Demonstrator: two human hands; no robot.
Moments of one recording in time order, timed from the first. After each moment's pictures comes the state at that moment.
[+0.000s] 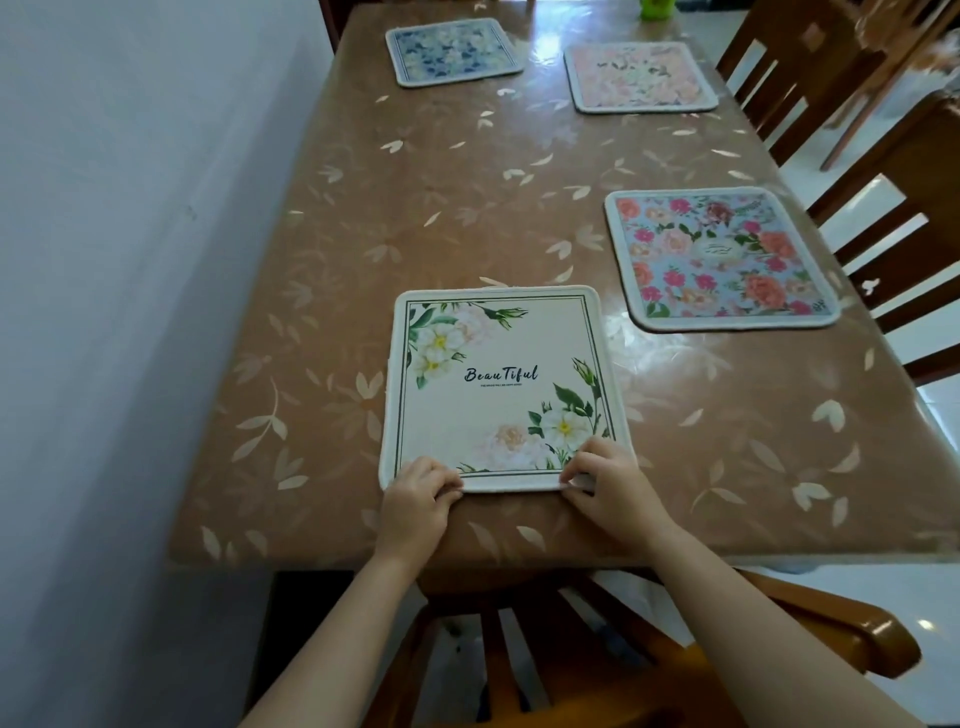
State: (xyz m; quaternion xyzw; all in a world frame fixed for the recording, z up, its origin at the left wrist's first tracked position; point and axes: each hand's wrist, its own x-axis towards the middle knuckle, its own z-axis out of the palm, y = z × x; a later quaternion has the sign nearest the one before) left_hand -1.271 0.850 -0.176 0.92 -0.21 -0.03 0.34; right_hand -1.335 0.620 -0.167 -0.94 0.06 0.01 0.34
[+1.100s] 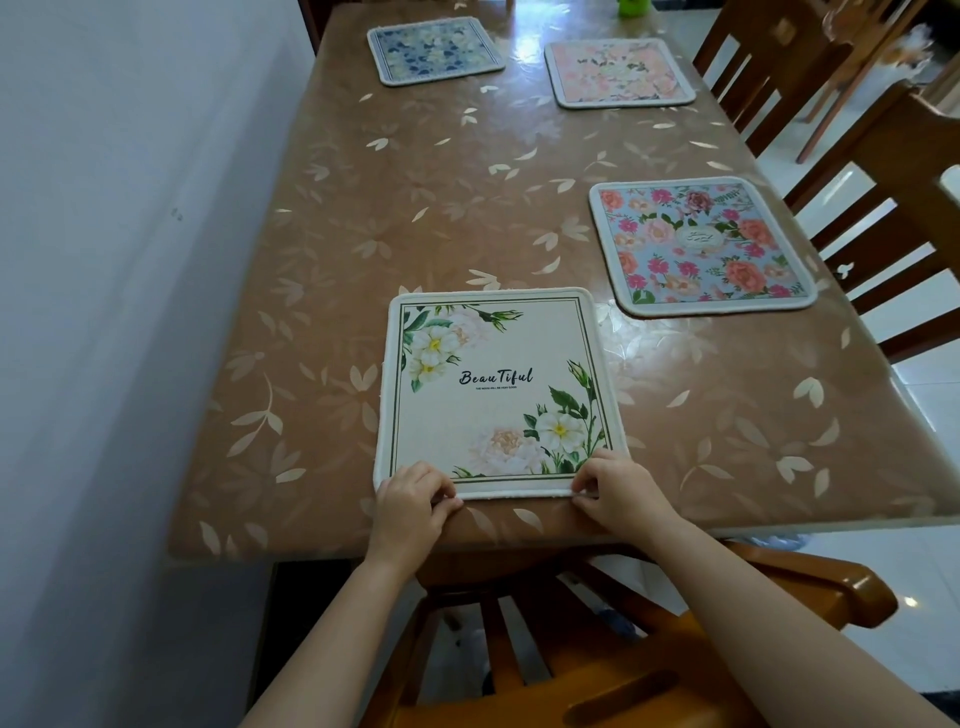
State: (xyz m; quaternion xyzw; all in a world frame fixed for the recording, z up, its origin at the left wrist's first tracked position) left_hand -1.283 0.862 -0.182 0.93 -0.23 -0.06 0.29; right_hand -1.354 0.623 -0.164 -0.96 0.11 0.12 0.24
